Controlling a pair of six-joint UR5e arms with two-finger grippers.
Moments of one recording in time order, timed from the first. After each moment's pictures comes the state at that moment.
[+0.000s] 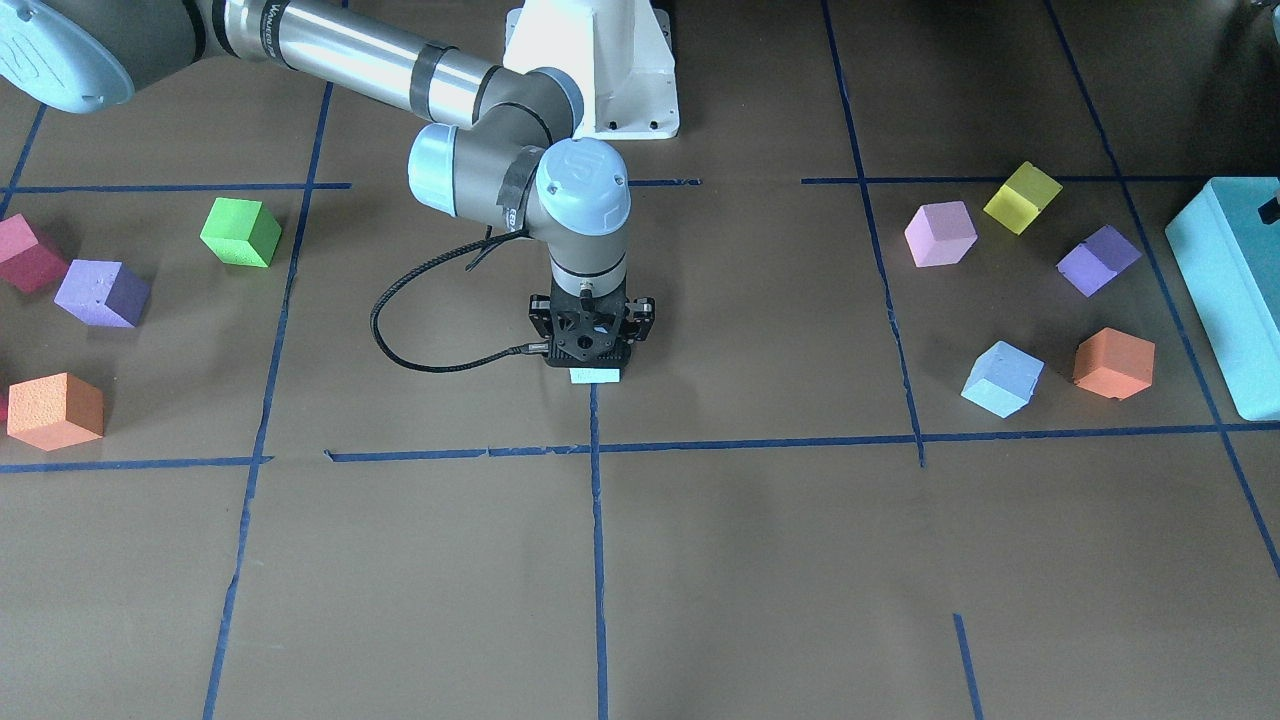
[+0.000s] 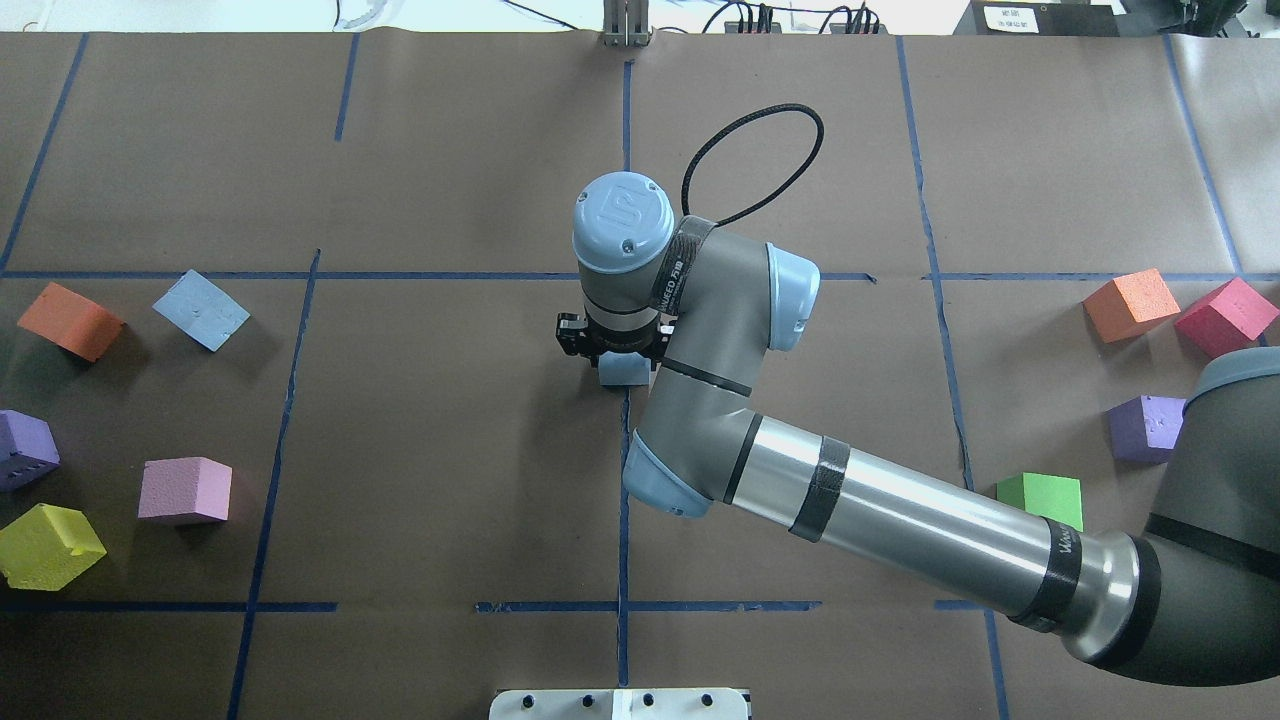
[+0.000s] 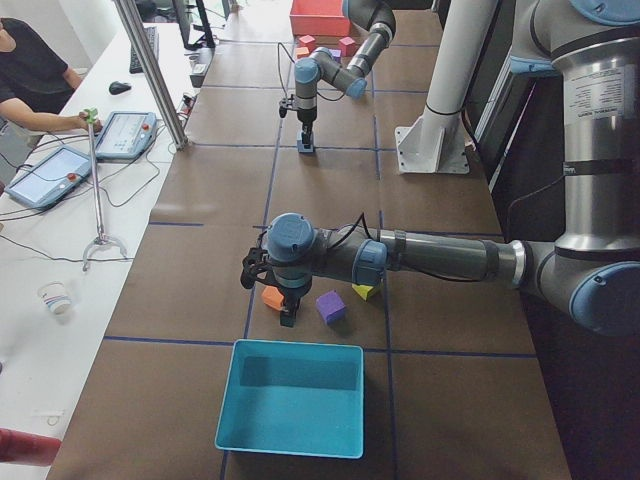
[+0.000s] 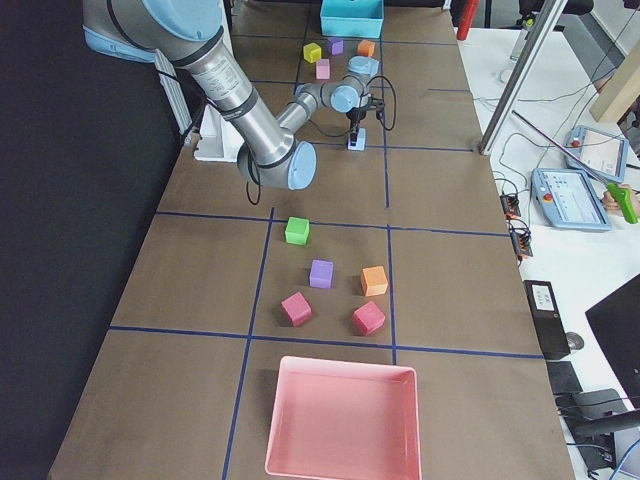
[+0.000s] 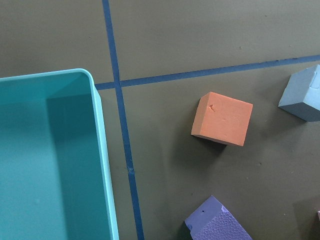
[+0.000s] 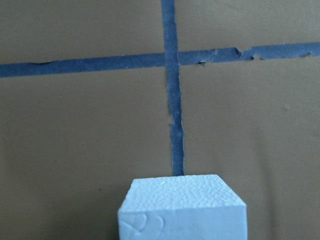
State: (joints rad) left arm -1.52 -1.44 -1.78 -1.66 -2.46 0.00; right arm 0.52 -0.65 1.28 -1.48 1.92 1.26
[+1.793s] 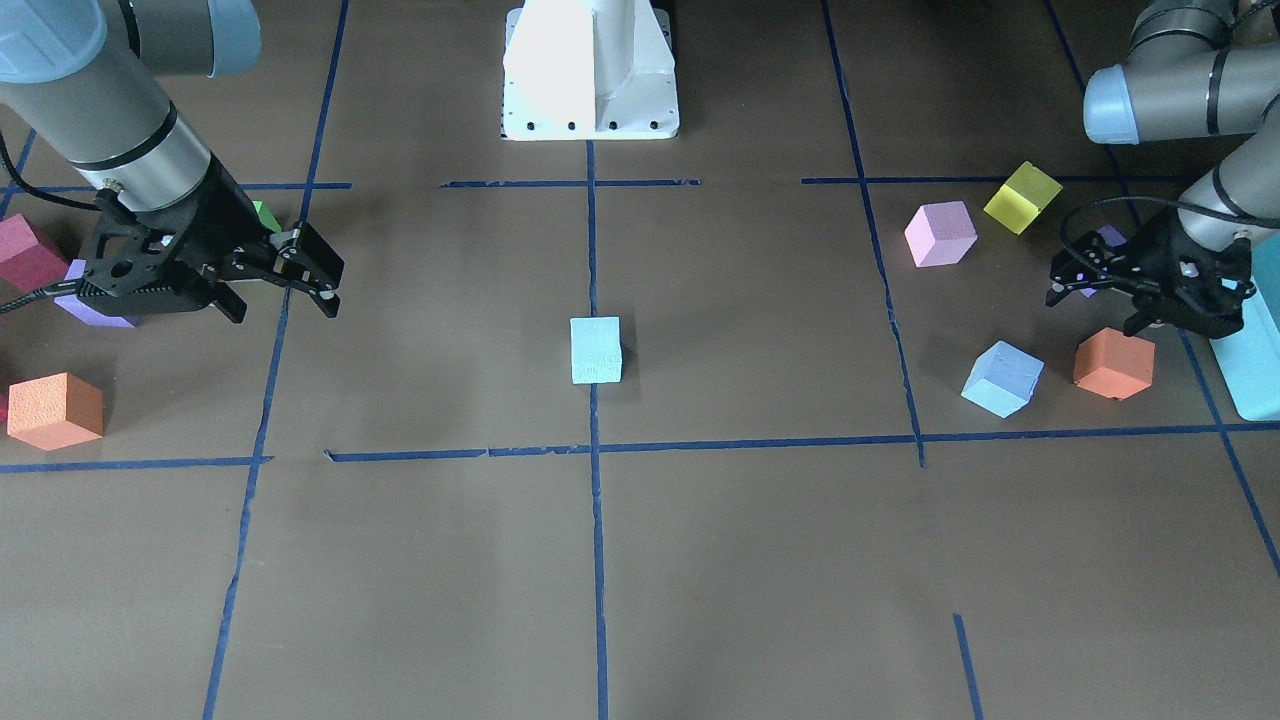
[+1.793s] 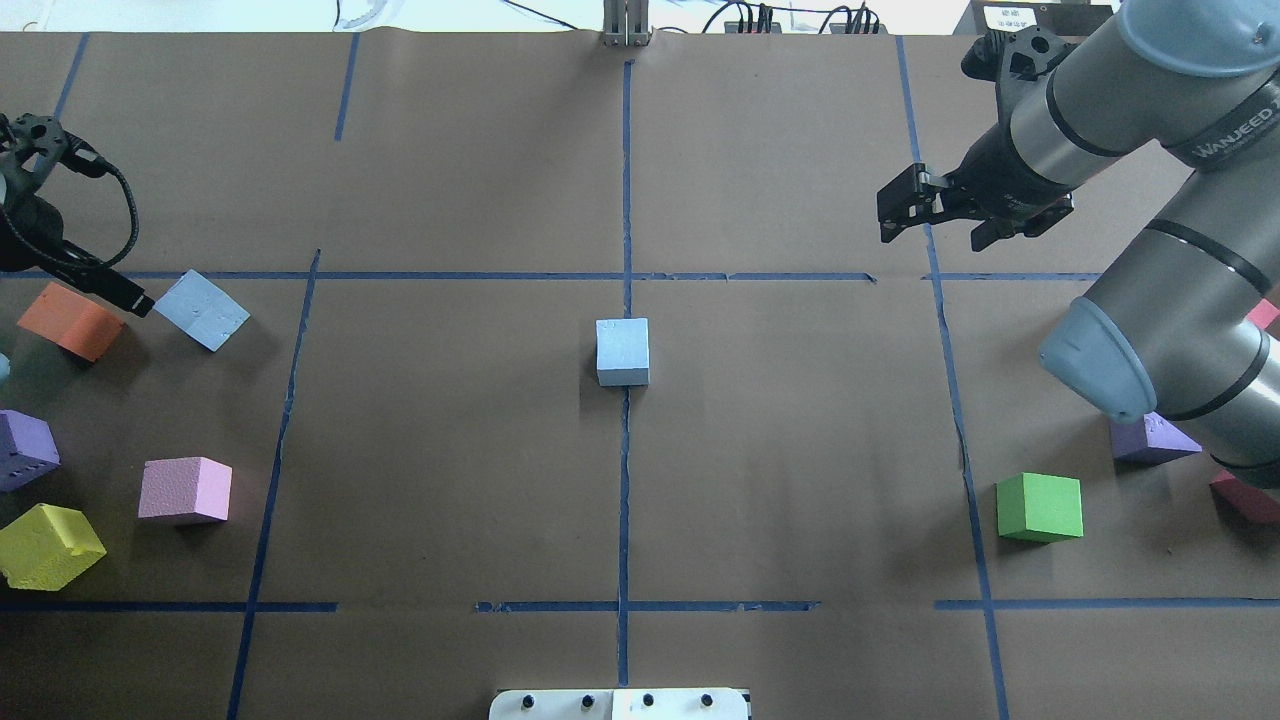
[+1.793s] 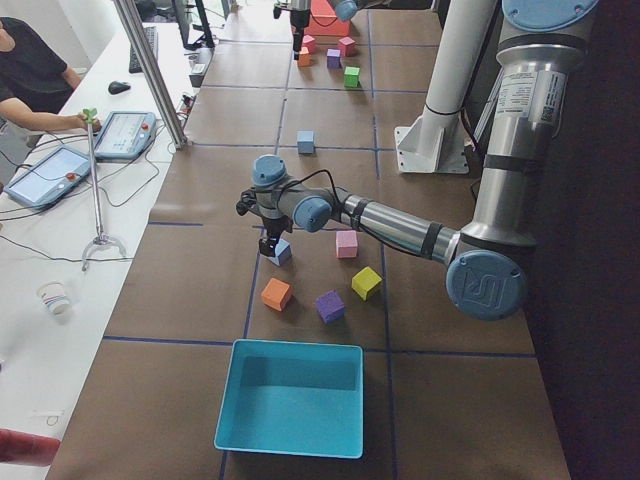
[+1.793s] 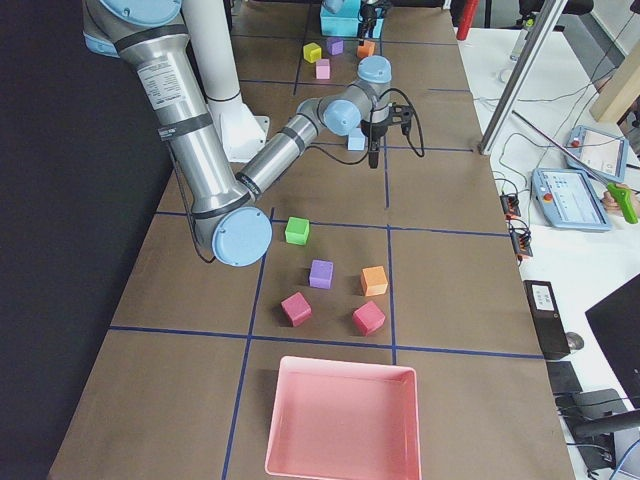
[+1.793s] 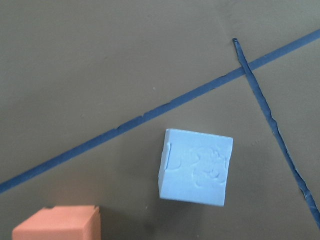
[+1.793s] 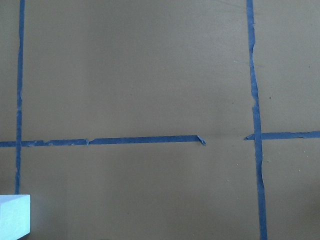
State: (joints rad) left arm -1.07 -1.72 -1.68 -1.82 -2.26 -0.18; right arm 0.93 -1.18 1.93 -1.59 2.14 0.97
